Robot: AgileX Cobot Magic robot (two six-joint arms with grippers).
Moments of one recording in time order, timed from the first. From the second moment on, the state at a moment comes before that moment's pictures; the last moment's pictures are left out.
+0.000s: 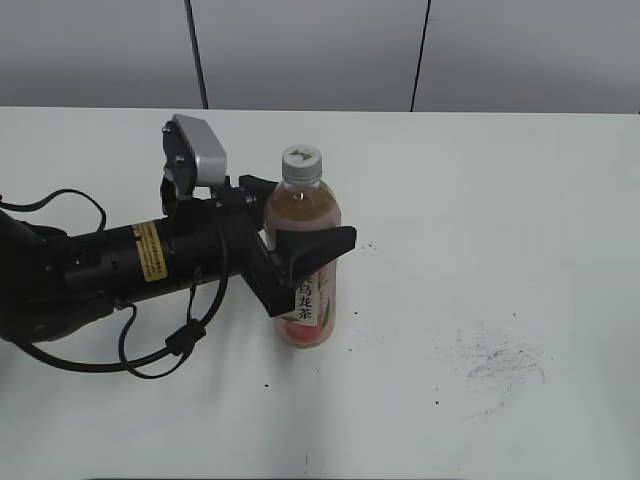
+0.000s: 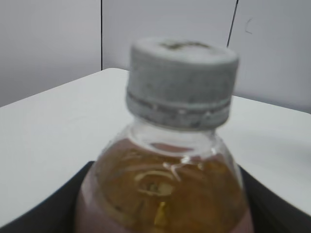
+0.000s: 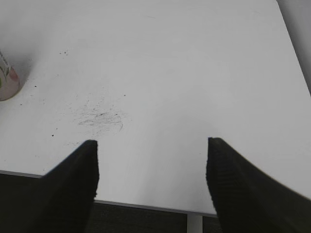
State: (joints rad) left arm -0.46 1.99 -0.70 0.78 -1.21 -0.34; right arm 0.08 -0.01 -0.52 0.07 1.10 -0.18
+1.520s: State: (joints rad) left arm -0.46 1.99 -0.70 0.78 -1.21 -0.34; right arm 0.08 0.54 -0.69 0.19 0.87 -0.39
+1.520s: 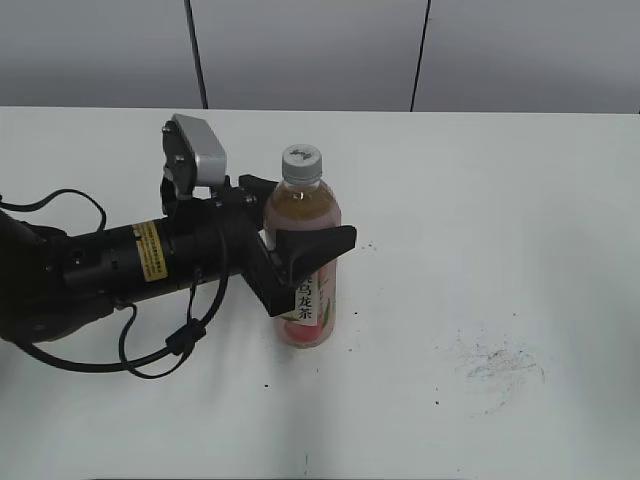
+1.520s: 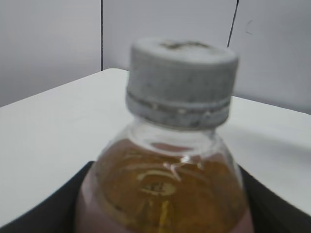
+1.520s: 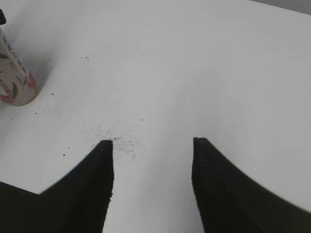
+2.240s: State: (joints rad) left arm -0.46 1.99 -0.70 0.76 -1.21 -0.35; right arm 0.38 1.44 -1.54 0.18 1.21 -0.30
